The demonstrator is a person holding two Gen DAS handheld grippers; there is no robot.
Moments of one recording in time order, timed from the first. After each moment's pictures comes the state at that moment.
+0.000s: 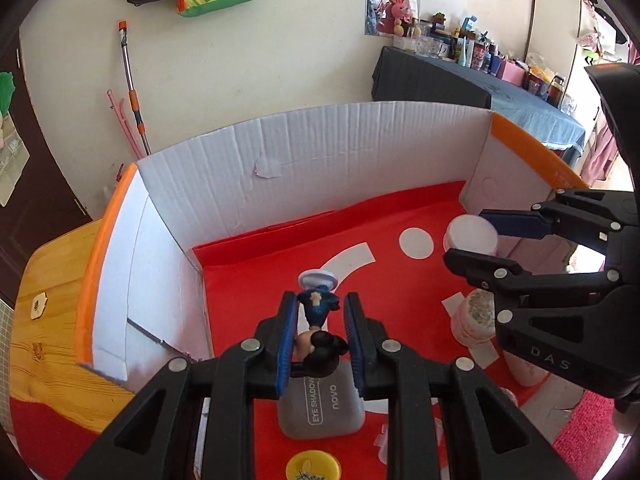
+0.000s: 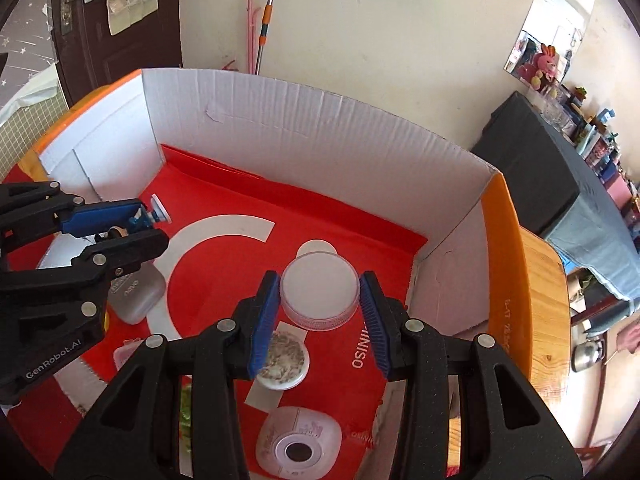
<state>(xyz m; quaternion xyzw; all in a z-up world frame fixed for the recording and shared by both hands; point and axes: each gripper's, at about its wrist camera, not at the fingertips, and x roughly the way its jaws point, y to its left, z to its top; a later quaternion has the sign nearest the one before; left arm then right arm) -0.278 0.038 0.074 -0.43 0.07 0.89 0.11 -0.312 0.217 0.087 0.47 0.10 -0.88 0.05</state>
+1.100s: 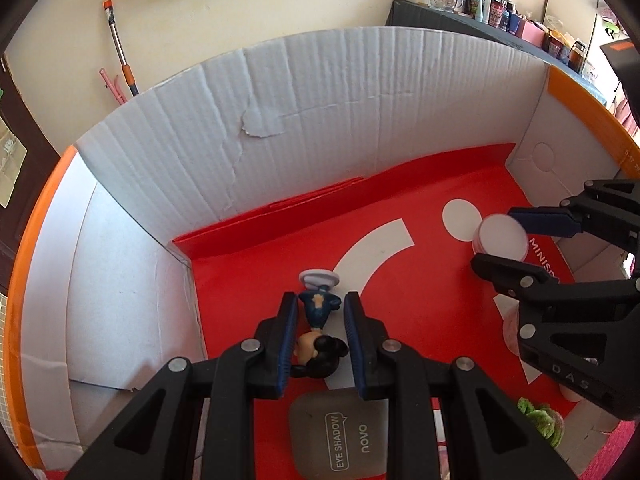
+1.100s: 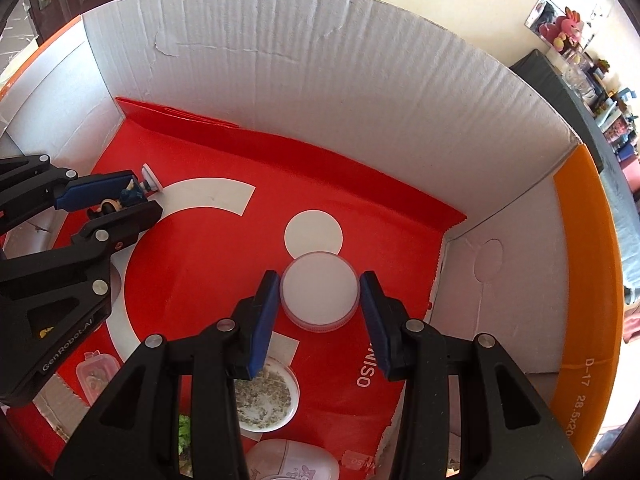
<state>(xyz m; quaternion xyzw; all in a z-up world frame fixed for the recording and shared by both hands) -0.305 0.044 0.044 -0.50 0.10 0.86 0.09 -0.344 0.222 0.052 0.55 0.11 -0.83 0.04</state>
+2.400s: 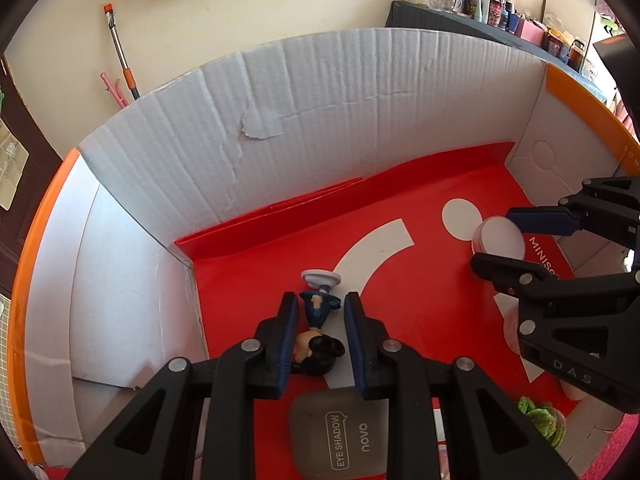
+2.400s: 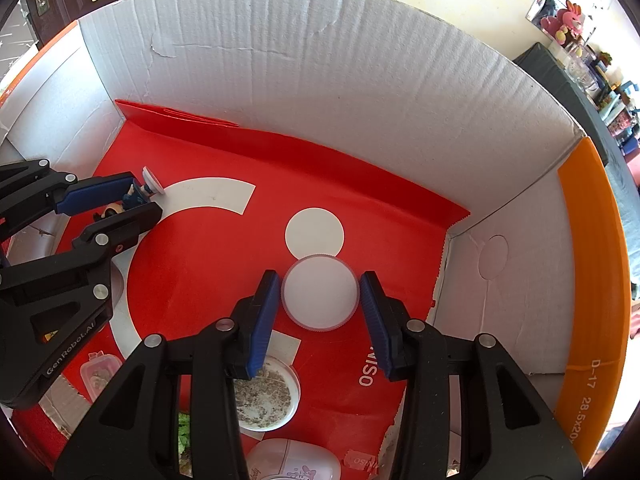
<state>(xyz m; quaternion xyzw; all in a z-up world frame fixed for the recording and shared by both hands) -0.303 0.041 0.043 -0.49 0.10 0.86 0.09 -0.340 0.235 0.051 0.55 0.10 -0.83 0.05</state>
